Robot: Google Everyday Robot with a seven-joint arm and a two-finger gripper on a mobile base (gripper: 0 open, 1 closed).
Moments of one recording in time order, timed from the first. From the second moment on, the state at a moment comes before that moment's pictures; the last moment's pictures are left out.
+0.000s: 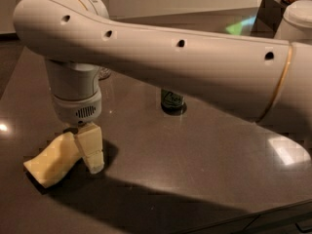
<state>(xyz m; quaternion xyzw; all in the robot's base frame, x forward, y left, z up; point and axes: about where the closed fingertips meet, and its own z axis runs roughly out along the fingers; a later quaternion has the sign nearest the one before) 0.416 0.164 0.836 -0.89 0.45 0.08 0.06</state>
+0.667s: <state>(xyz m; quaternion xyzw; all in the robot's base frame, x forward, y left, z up) 0.414 0.167 0.846 -0.88 0.46 0.10 0.05</state>
